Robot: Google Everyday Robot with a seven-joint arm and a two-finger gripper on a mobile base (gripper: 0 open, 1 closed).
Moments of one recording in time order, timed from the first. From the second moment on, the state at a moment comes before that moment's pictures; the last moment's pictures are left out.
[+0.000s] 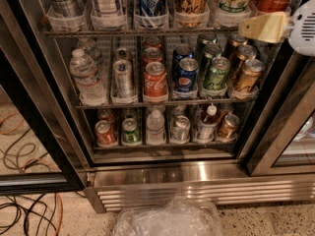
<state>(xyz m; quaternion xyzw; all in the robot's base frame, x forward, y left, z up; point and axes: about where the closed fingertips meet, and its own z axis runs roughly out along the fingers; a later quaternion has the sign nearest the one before) 0.538 -0.221 1.047 -0.08 0.82 0.10 0.55</state>
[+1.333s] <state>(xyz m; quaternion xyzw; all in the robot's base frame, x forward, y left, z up) 0.580 -0.262 1.073 -0.05 0.81 0.05 0.58</state>
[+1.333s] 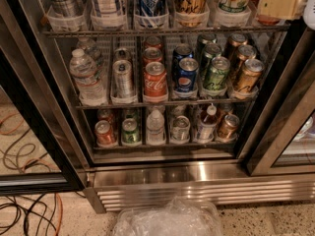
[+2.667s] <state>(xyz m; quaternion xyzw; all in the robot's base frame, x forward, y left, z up) 0.622 -0.272 1.077 -0.05 0.81 0.03 0.58</state>
